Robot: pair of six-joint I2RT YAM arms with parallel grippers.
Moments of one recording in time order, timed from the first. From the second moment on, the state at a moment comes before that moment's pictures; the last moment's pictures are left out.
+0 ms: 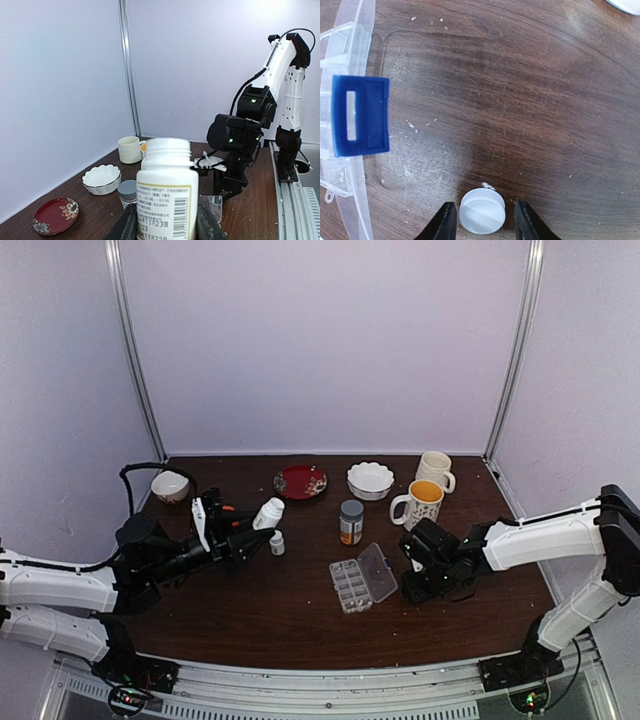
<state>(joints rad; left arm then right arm) -0.90 1.07 0.35 0.86 0.22 0.06 0.87 1.49 0.73 -0.43 0.16 0.54</state>
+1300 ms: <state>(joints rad) -0.84 1.28 0.67 0.74 0.66 -0.06 0.92 1.04 0.92 -0.18 -0.21 0.25</state>
